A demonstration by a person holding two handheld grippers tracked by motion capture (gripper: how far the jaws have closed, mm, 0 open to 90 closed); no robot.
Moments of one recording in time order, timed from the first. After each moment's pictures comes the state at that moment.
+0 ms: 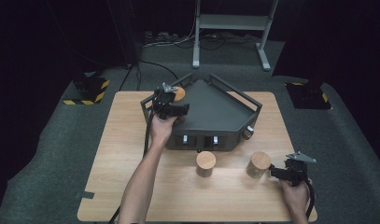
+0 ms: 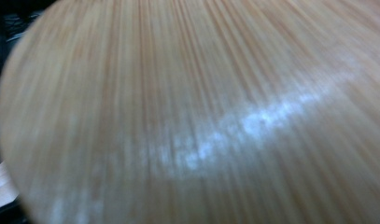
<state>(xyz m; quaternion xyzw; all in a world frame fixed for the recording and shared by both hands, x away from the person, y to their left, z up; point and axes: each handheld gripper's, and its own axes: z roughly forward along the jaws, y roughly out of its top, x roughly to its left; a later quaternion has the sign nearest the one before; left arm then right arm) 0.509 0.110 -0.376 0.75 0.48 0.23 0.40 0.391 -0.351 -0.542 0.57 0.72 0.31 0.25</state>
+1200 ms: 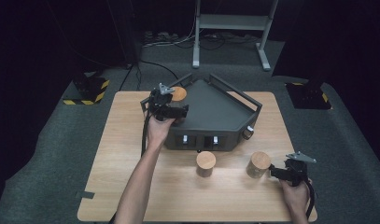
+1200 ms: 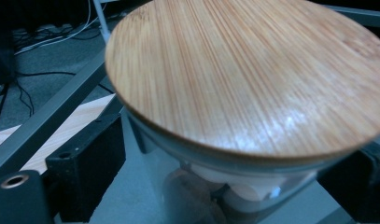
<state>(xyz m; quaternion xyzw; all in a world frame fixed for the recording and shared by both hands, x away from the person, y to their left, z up) 0.495 0.120 -0.369 0.74 0.47 0.24 0.41 0.391 -0.351 -0.542 0.57 0.72 0.31 0.25</state>
